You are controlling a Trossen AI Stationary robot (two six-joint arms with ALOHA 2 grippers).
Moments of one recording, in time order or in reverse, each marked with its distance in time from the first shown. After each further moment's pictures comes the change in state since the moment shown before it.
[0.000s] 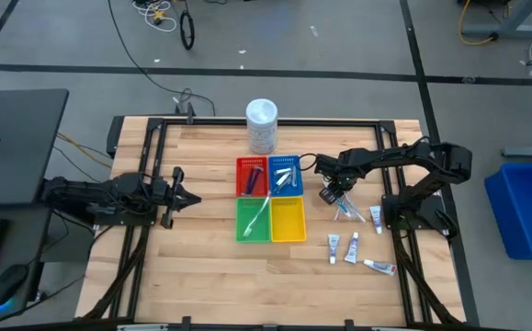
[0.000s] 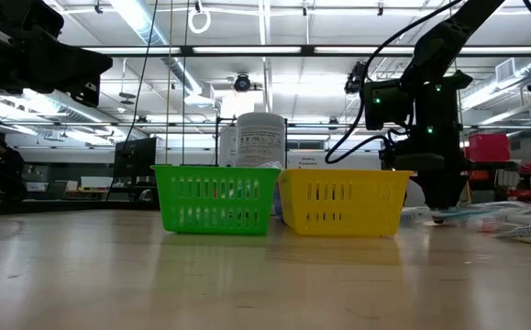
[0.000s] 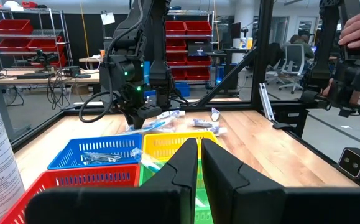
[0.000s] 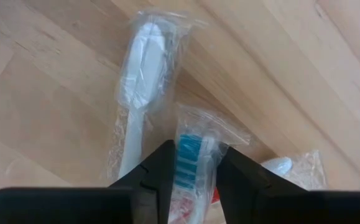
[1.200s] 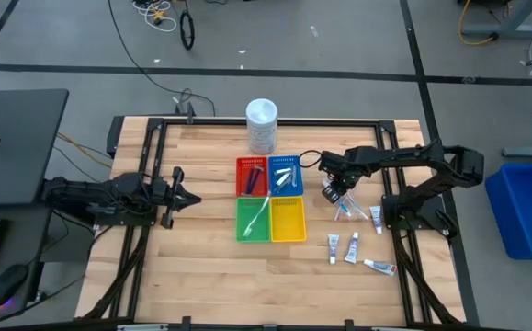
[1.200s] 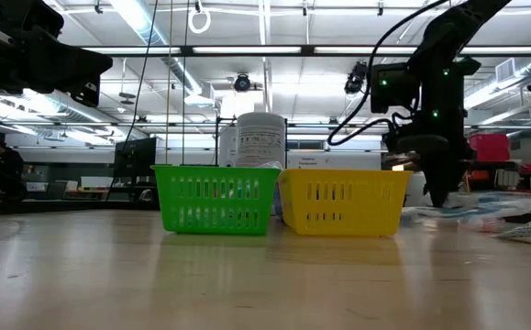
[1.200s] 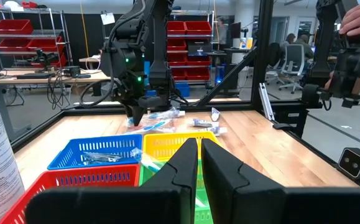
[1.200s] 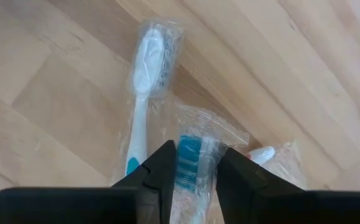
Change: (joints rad) left arm 0.000 0.000 0.000 0.000 0.000 0.000; right arm 0.000 -0.106 0.007 -0.053 0.000 -0.027
